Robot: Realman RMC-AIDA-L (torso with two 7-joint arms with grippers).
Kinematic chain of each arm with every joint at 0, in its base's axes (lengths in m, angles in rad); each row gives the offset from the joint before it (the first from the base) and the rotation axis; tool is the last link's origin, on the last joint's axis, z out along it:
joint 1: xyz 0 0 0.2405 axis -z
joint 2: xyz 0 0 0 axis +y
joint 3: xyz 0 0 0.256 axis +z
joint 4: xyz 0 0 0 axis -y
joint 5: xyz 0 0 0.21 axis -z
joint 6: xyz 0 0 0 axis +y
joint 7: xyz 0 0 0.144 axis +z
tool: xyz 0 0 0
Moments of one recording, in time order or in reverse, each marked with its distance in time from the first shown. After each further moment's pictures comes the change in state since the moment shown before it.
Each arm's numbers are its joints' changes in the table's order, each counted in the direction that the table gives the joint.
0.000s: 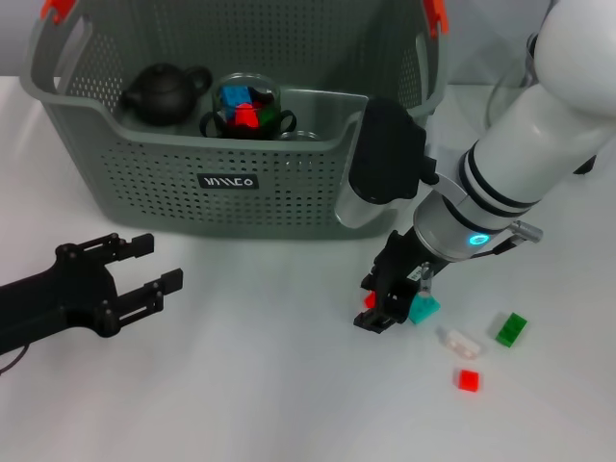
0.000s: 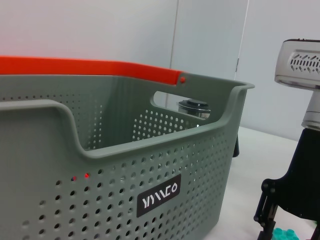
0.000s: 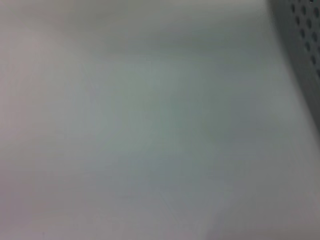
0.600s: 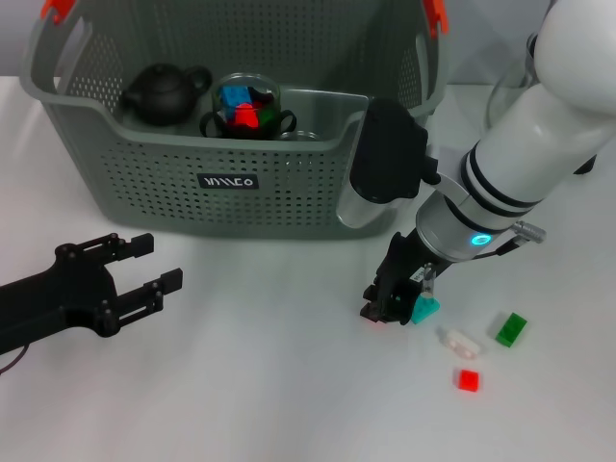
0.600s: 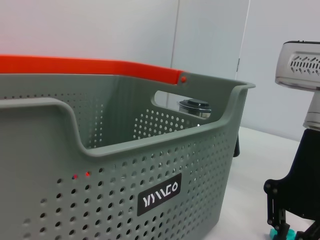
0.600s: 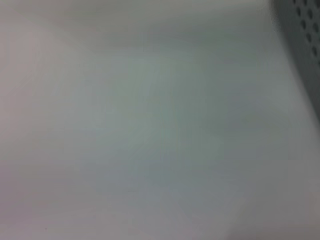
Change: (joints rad) left arm -0.001 0.000 -0.001 0.000 0.000 0.000 -0.001; right arm -0.005 -0.002 0.000 -0.005 0.004 -0.012 0.012
